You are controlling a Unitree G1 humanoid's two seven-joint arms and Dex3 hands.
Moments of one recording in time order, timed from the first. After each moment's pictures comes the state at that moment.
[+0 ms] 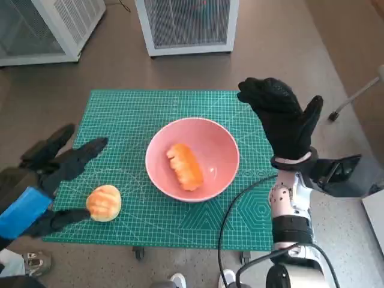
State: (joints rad) left arm 0.06 0.73 0.50 -1.03 0.35 0.56 -0.83; right arm -0.77 0.00 -0.31 0.78 0.55 -0.56 0.90
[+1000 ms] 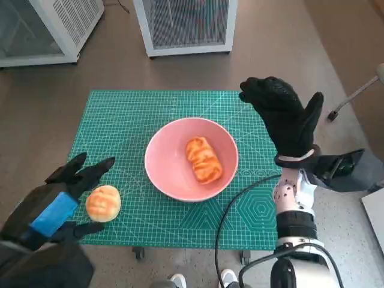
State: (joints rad) left arm 0.13 0.72 0.14 -0.95 0.56 0.74 -0.68; right arm -0.81 -0.04 -0.33 0.86 0.55 -0.56 0.96
